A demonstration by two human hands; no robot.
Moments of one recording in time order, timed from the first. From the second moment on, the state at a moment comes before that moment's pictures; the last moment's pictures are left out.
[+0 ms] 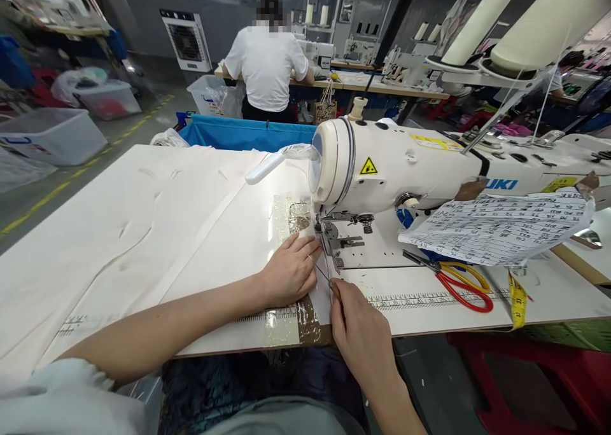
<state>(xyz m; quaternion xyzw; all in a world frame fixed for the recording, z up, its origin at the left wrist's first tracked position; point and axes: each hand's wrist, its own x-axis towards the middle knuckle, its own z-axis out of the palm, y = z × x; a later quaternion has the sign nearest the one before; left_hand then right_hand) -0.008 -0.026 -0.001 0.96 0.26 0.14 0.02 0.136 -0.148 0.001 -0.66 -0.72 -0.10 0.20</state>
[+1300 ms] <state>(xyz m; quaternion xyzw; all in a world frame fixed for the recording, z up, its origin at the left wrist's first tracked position) -0.005 -0.028 -0.001 0.96 0.25 0.14 -0.02 0.159 -0.156 0.004 -0.71 -0.63 0.09 0.30</state>
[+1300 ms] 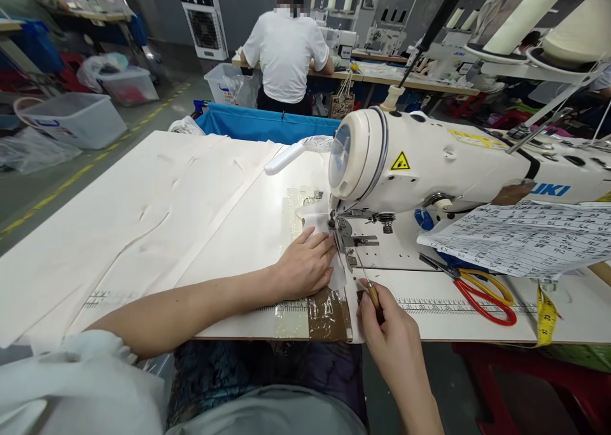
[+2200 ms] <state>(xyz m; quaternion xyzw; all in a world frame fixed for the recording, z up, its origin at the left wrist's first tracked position) -0.007 -0.032 0.001 0.96 0.24 0.12 -0.01 0.162 -0.158 -0.002 -0.72 -0.60 0.11 0.33</state>
